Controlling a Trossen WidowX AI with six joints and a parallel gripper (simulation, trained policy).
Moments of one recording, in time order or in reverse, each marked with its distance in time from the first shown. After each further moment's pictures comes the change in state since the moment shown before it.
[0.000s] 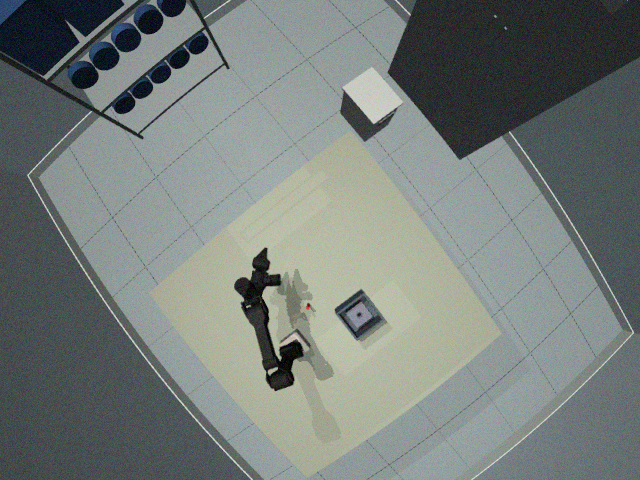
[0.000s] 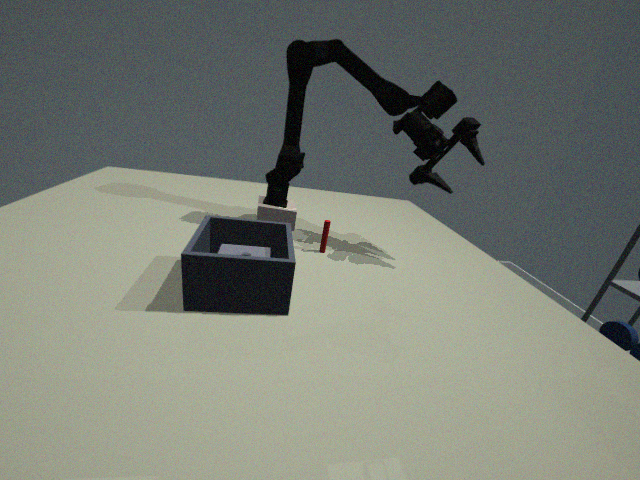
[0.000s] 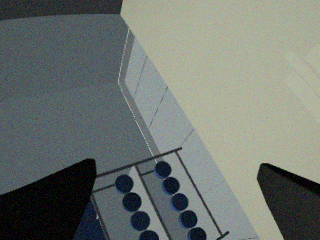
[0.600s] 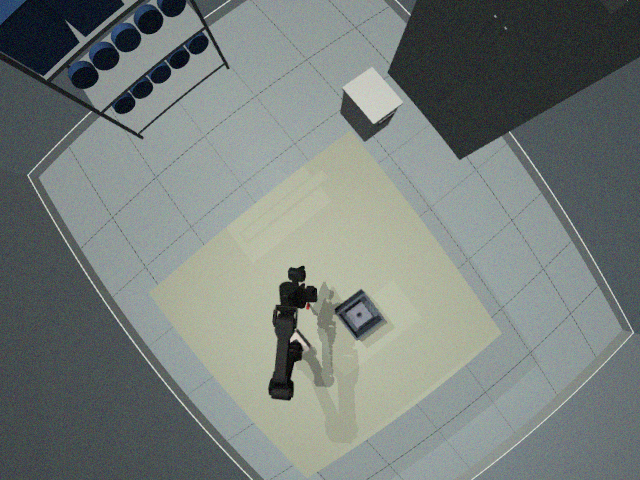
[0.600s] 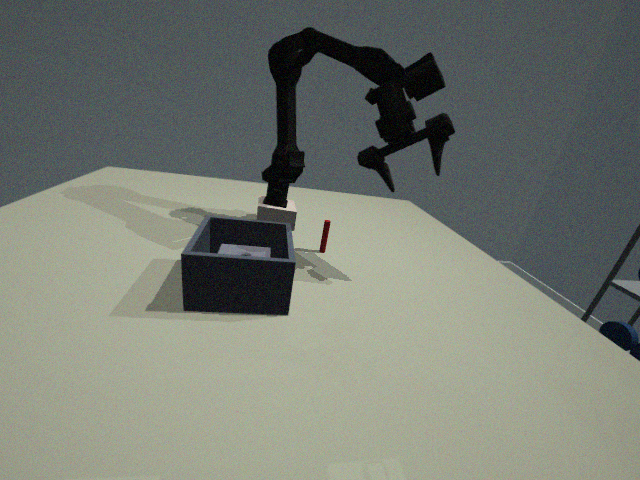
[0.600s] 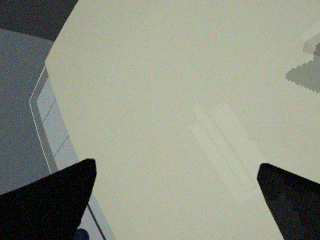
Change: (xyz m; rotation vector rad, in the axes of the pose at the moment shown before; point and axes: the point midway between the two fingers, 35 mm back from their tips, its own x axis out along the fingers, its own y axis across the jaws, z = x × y) arm -0.039 -0.013 0.161 -0.277 -0.154 -0.398
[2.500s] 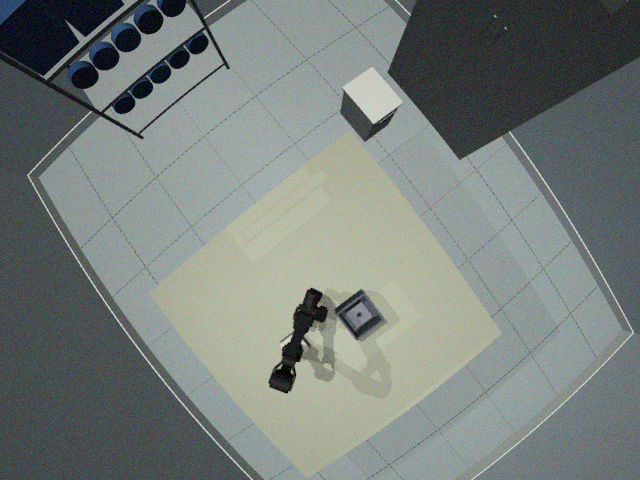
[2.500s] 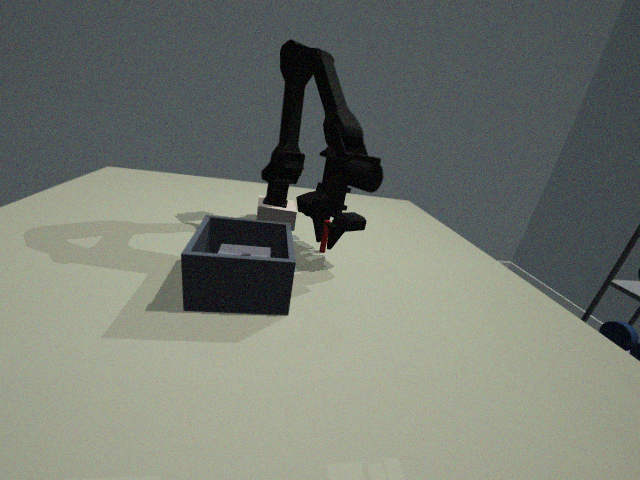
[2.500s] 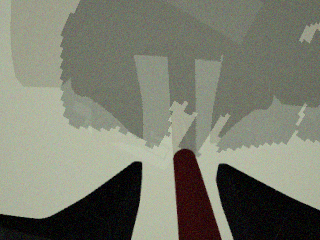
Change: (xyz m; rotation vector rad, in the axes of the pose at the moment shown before) arm 0.073 -0.225 0.009 0.327 0.064 -0.616
